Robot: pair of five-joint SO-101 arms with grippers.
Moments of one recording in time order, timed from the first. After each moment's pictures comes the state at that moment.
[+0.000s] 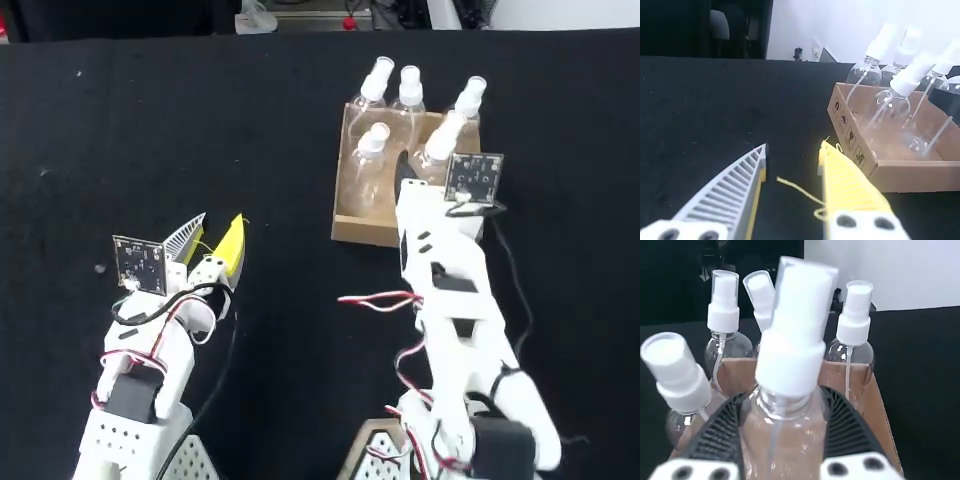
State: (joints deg) left arm 8.9 -103.7 96.1 25.1 7.3; right arm 4.7 -23.9 70.5 -21.3 0.1
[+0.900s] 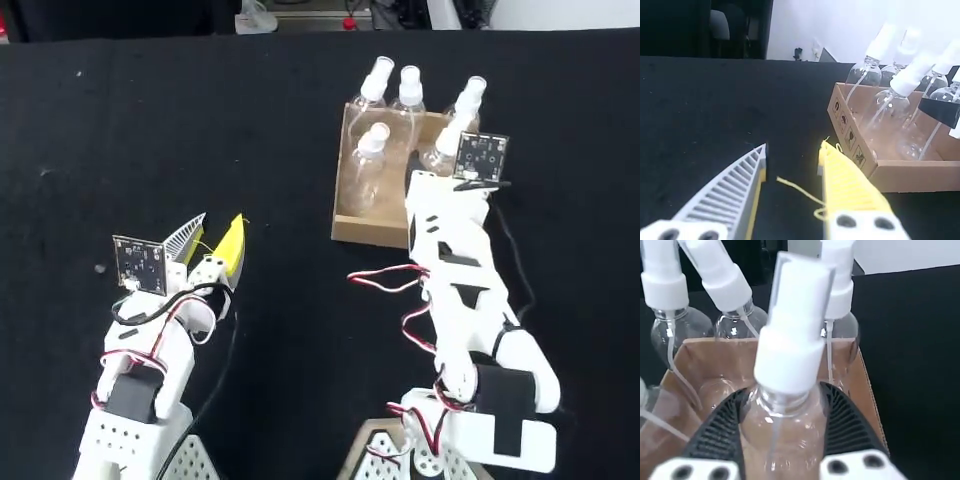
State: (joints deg) left arm 8.9 -103.7 96.1 25.1 7.3; right arm 7.7 -10.0 62.2 -21.3 0.2
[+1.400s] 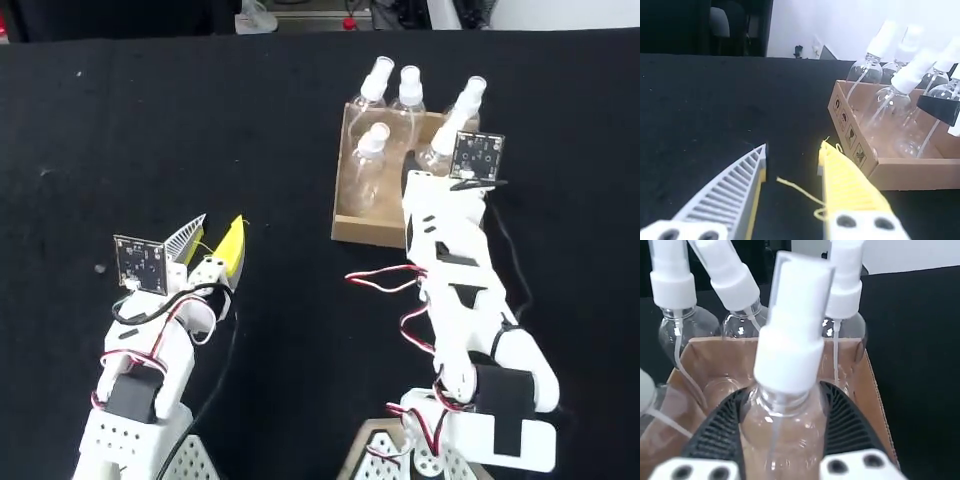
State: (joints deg) left arm 8.9 -103.7 96.1 25.6 7.3; right arm 7.1 -10.0 62.2 -21.3 0.2
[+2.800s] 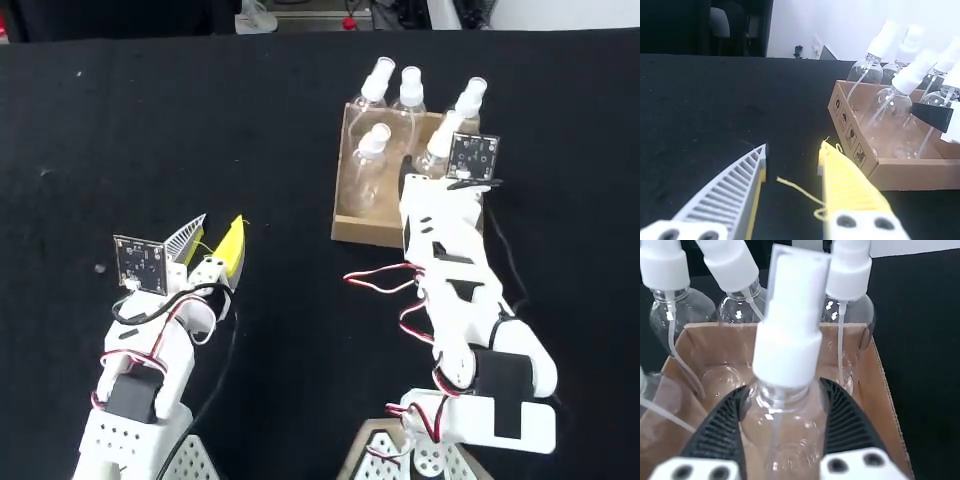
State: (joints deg) left arm 8.9 -103.7 96.1 25.6 7.3; right arm 6.9 -5.1 61.5 -22.3 0.1
